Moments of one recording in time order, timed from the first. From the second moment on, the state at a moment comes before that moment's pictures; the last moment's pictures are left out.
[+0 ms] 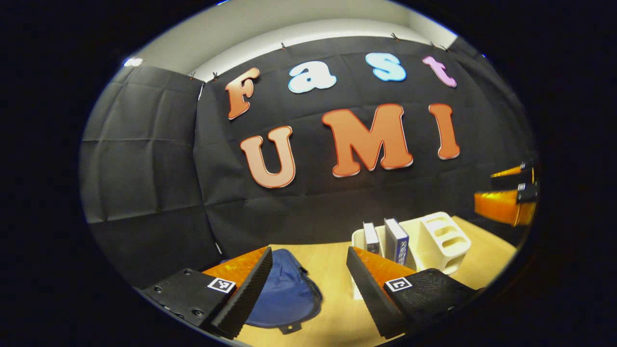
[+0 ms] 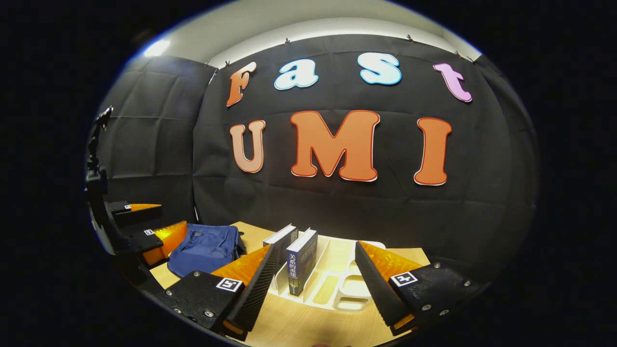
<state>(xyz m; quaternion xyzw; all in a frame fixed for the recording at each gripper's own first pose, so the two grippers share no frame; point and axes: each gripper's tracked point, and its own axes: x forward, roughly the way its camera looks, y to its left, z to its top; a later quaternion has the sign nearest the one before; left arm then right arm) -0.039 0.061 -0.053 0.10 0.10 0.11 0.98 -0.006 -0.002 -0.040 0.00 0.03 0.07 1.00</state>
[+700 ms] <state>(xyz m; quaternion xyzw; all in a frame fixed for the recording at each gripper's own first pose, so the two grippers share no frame) -0.075 0.122 -0.153 0.32 0.26 0.07 0.91 0.014 -0.028 -0.084 -0.01 0.08 0.05 1.00</state>
